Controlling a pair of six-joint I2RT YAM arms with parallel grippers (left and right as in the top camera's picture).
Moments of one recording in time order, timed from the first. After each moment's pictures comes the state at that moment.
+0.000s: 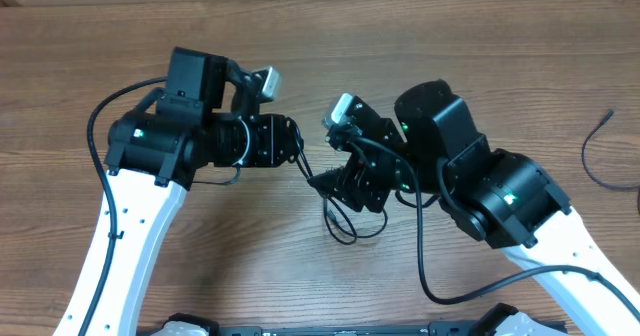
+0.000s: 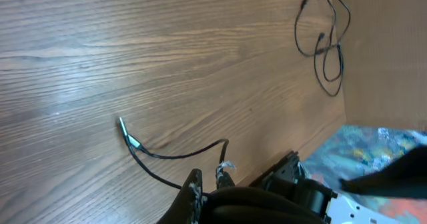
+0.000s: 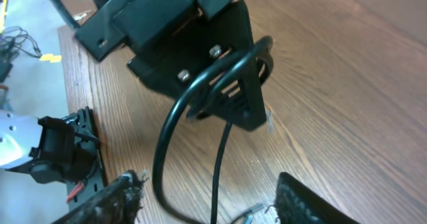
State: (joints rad) left arm -0.26 1.37 1.47 -1.13 0.63 -0.31; right arm 0.68 1.27 1.42 -0.82 -0.44 -0.16
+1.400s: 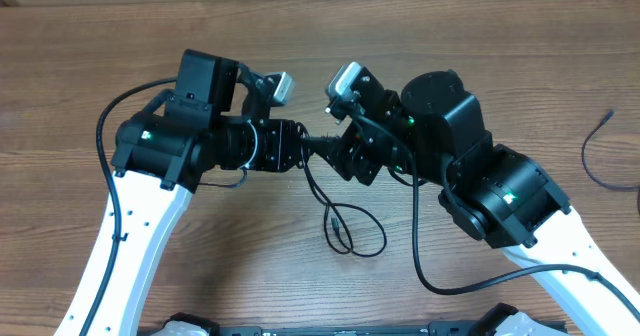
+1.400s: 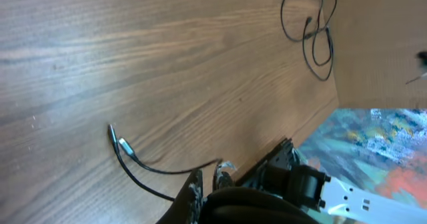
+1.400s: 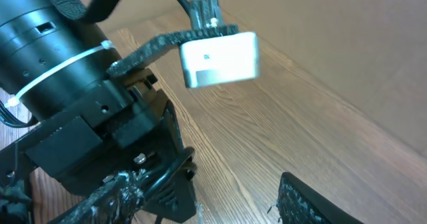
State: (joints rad) left arm -0.30 1.37 1.47 -1.12 0.66 -0.28; right arm 0.68 1.27 1.42 -0.62 -0.28 -0.14
